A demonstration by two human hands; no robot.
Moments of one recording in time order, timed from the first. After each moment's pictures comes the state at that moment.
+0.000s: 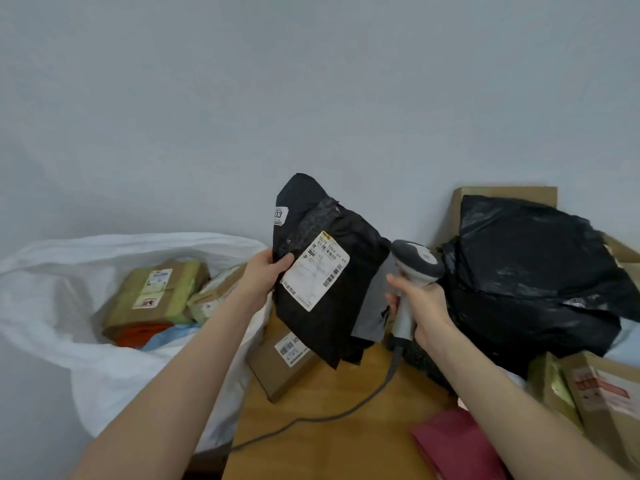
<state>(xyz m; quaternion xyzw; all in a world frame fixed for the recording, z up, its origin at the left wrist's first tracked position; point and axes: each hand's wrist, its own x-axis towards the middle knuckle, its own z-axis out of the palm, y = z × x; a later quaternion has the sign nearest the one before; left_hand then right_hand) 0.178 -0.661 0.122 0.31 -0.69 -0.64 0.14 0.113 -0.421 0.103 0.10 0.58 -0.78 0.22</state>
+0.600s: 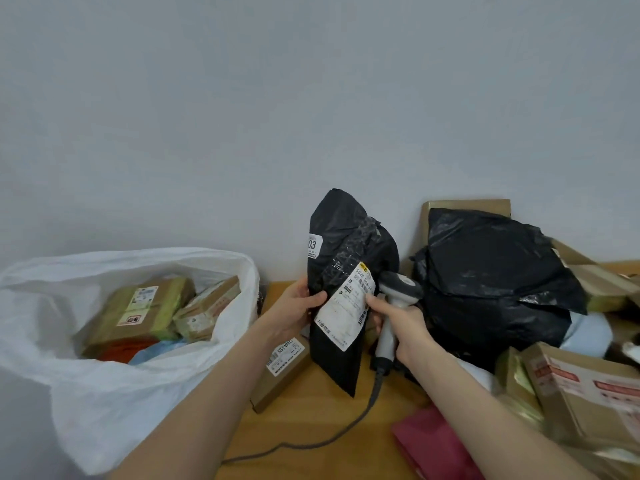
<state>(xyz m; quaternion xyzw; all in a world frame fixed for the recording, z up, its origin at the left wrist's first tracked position) 0.193 -0.579 0.115 0.14 -0.62 -0.77 -0.01 0.138 -0.394 0.101 0.13 0.55 -0.78 0.27</state>
